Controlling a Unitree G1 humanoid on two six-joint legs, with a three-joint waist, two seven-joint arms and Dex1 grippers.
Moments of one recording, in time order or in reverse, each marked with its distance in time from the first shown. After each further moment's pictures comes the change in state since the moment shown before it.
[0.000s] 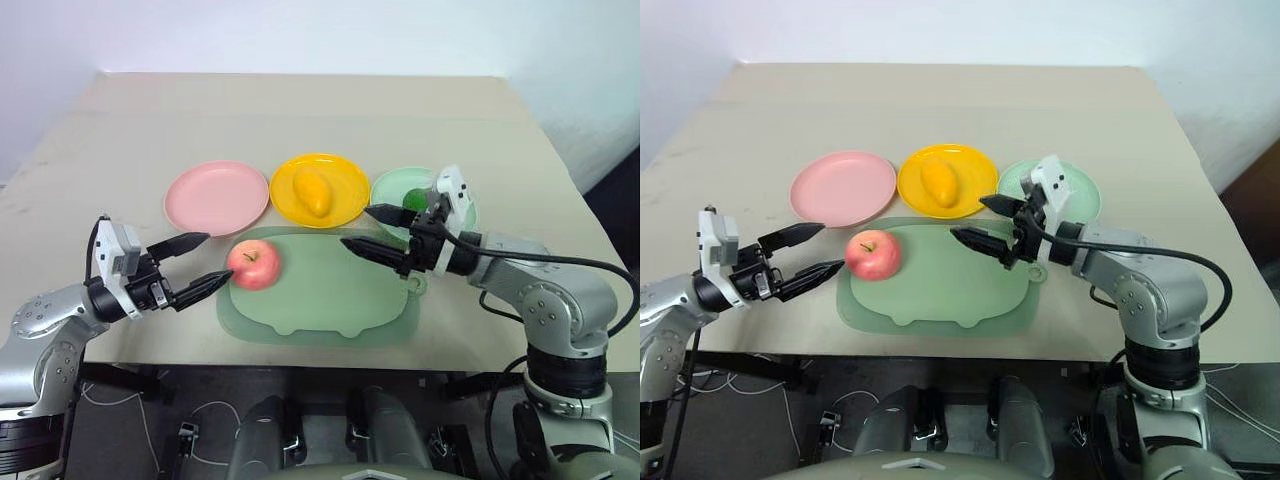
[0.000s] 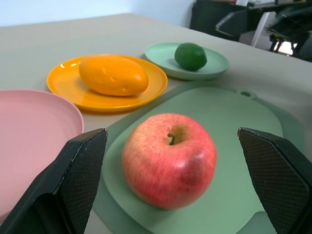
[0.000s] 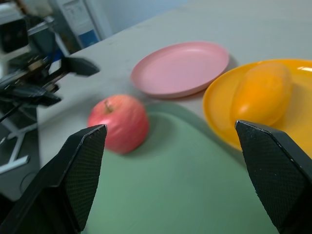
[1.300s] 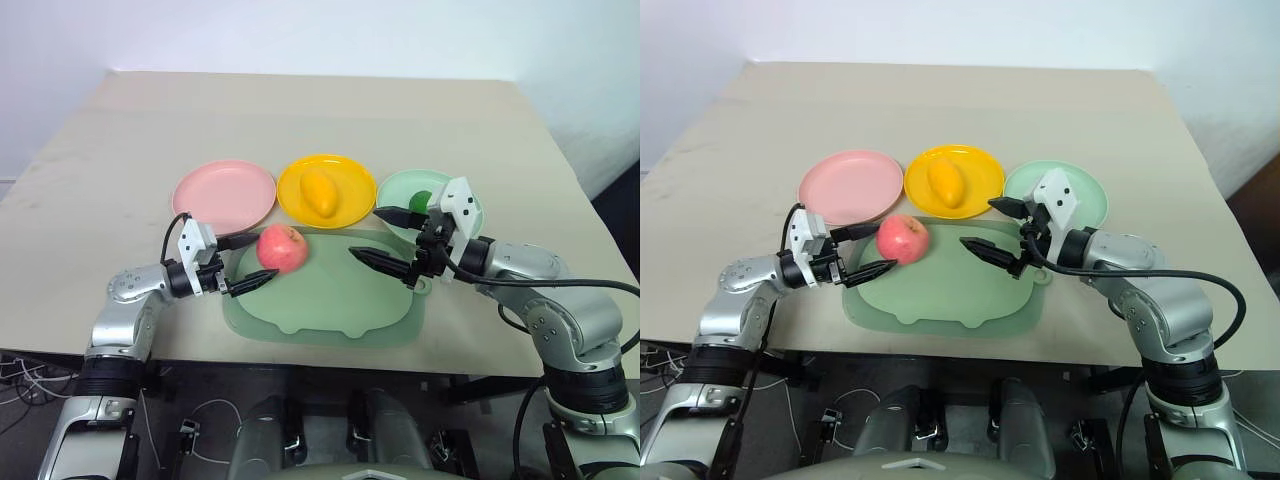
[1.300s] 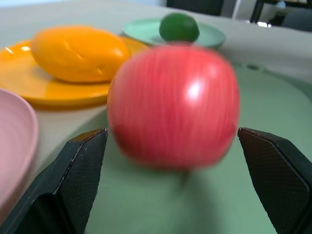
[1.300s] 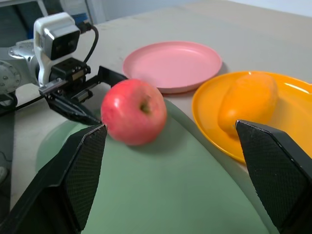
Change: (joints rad) left arm -0.322 -0.178 -0.289 0.471 0.275 -0.292 -0.116; right arm 0.040 -0.099 0.087 0.015 -0.054 -0.213 -0.044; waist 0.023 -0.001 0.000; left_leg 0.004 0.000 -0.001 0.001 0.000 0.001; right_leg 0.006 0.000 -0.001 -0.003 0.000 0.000
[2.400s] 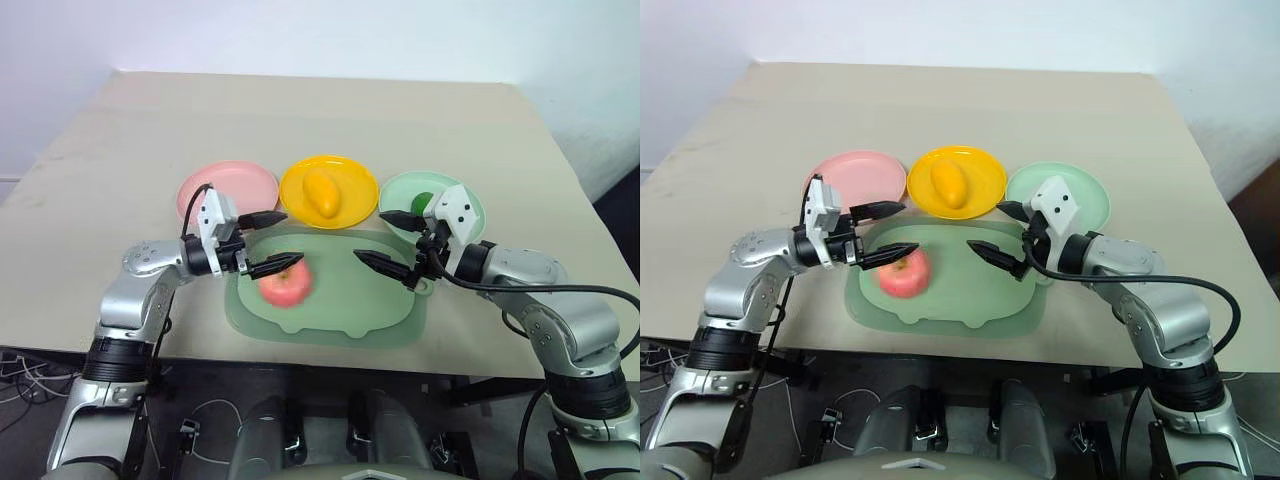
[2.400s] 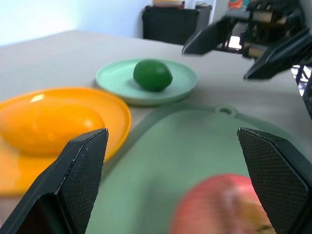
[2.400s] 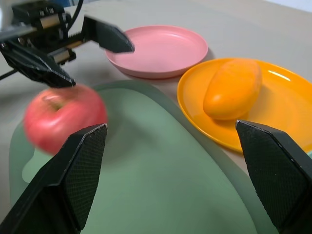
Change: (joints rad) left arm -0.093 -0.007 -0.034 -0.252 -0.066 0.236 0.056; right arm 0.037 -0.018 0.030 0.001 -0.077 -0.037 -0.022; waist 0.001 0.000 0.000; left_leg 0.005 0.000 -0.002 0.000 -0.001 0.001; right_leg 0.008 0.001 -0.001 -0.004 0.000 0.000
